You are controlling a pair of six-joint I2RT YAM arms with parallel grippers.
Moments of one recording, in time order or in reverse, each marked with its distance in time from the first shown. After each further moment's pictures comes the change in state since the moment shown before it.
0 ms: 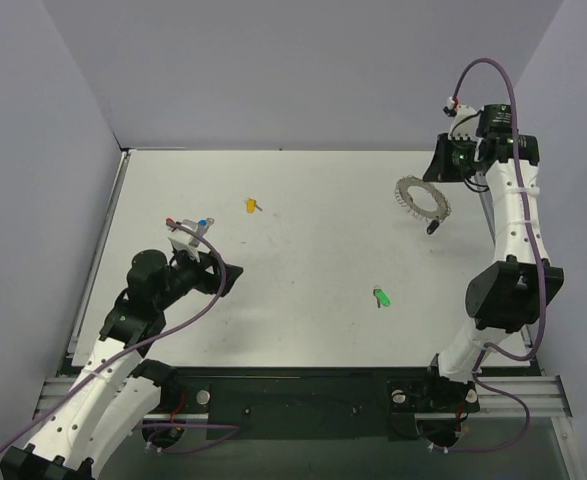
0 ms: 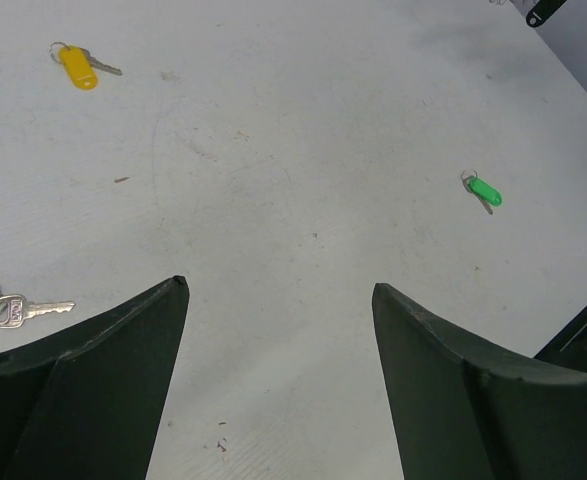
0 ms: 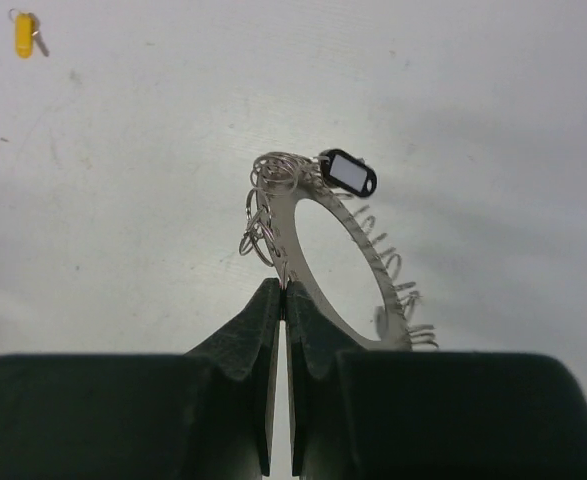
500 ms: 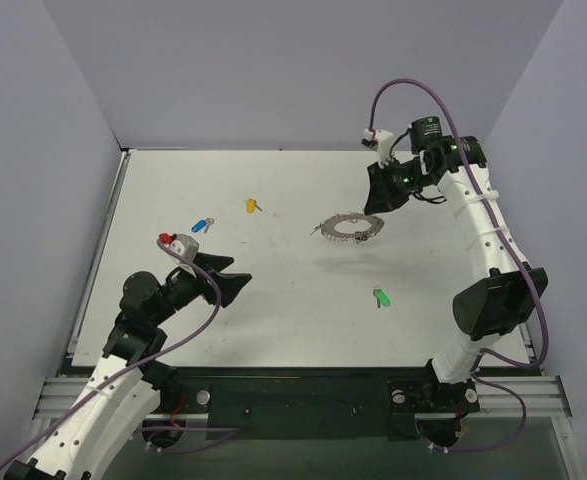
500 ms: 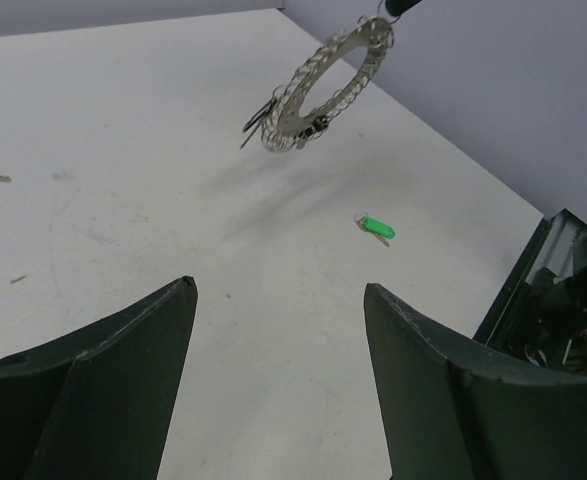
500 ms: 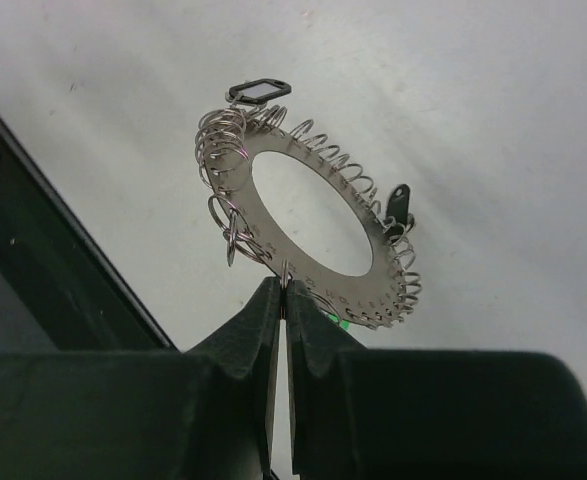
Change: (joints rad) left arm -0.012 -0.129 -0.150 0.290 0.166 -0.094; right arm 0.306 -0.064 -0.054 -0.179 -0.159 -0.201
